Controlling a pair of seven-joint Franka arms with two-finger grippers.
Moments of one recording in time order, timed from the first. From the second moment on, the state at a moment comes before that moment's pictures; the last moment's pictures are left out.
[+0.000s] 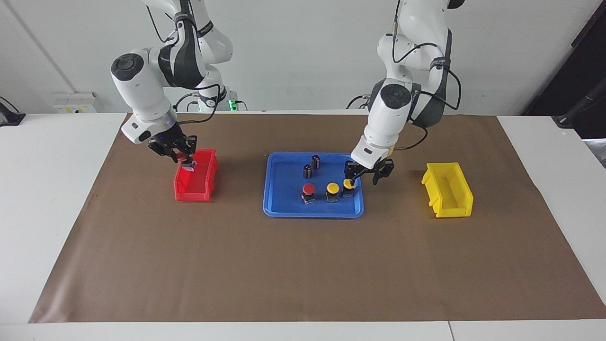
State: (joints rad) left arm -0.57 0.16 0.03 -1.98 -0.04 2.21 -0.47; right arm 0.06 -0.16 -0.04 -2.28 0.02 2.10 -0.03
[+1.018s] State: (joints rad) left arm -0.60 0.21 0.03 -1.98 -0.04 2.23 -0.47; right arm 0.06 -0.16 -0.03 -2.45 0.02 2.25 -0.05
